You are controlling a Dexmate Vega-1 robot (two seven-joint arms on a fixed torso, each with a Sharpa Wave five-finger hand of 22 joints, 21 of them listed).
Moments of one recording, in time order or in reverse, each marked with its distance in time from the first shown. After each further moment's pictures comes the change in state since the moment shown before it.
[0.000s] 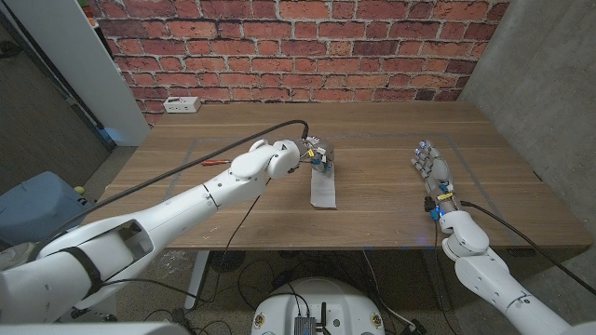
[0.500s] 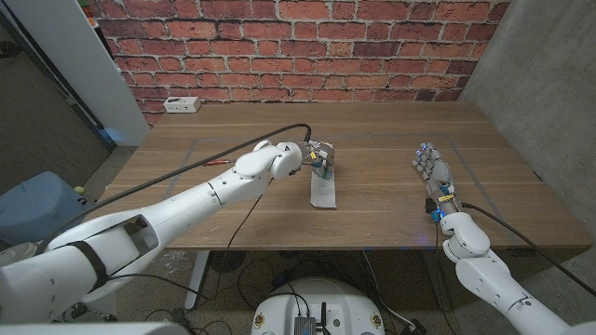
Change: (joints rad) left arm -0.031 -0.017 0.034 0.059 -0.009 -0.026 -0.011; left_hand -0.007 -0.010 0.010 0.002 0.002 0.000 0.000 -0.006 0.002 0.000 0.000 0.000 0.000 0.004 -0.001 -0.018 0.008 -0.018 0.004 0.016 0.000; right arm -0.007 0.002 0.002 0.000 0.002 0.000 -0.006; right_hand 0.000 0.000 0.000 0.000 0.000 0.000 0.000 0.000 0.000 0.000 0.000 0.000 0.000 0.000 0.000 0.000 0.000 0.000 0.000 0.000 0.000
